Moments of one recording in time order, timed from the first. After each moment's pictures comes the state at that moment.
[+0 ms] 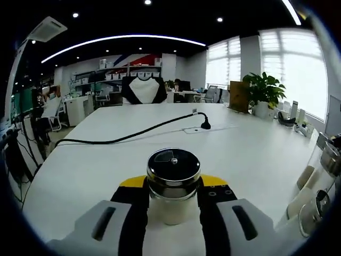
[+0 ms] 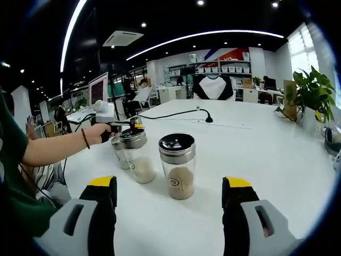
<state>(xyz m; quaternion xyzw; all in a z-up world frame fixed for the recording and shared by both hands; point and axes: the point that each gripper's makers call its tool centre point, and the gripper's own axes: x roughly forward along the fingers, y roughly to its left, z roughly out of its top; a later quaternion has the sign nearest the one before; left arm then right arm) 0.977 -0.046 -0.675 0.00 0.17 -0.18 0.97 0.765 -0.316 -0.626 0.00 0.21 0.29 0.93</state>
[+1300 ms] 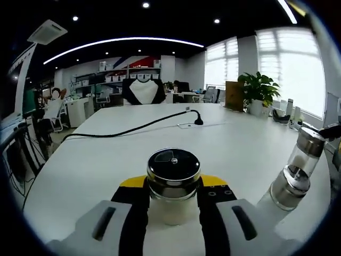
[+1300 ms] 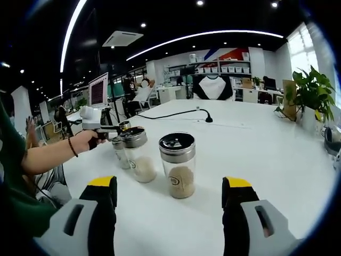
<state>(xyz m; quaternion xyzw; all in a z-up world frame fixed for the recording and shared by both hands) 0.922 -0.038 -0.677 0.00 0.16 -0.18 0.97 0.760 -0.315 -0.626 0.00 0.21 0.29 0.93</state>
